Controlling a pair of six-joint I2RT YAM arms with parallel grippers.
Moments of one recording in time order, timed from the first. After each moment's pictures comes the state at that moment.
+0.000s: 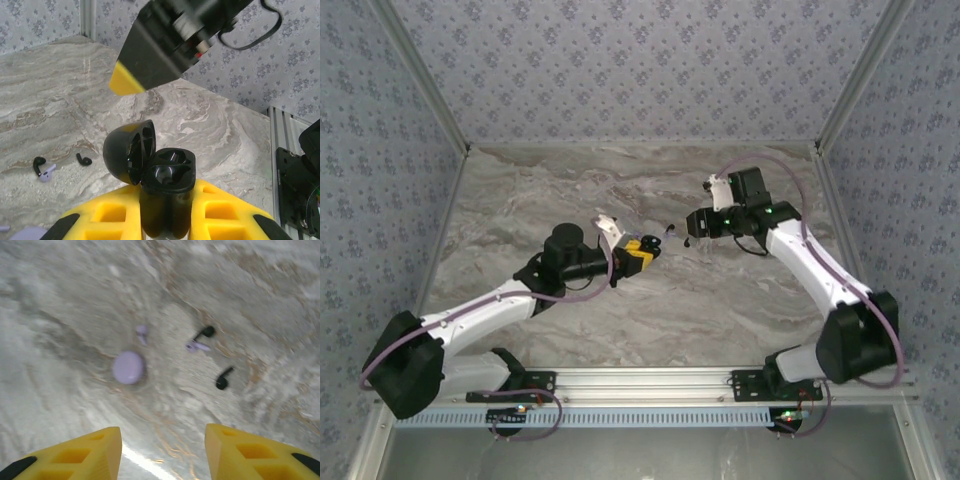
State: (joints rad) left arm -0.75 1.18 0.63 0.31 0.48 -0.15; right arm 0.32 1.43 1.13 -0.62 -0.35 0.14
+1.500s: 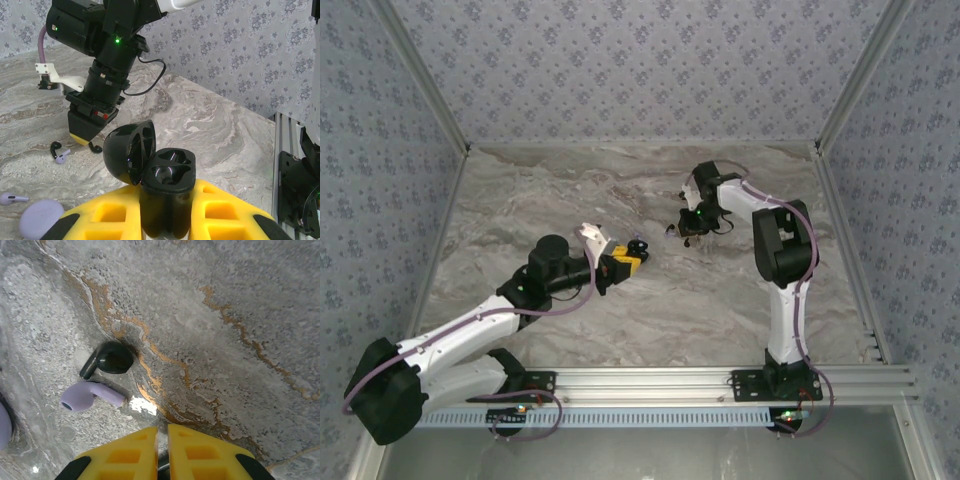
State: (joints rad) left arm -0.75 1.02 0.55 0.25 0.42 -0.18; right arm 0.31 2.13 1.56 -0.79 -0.33 0.05
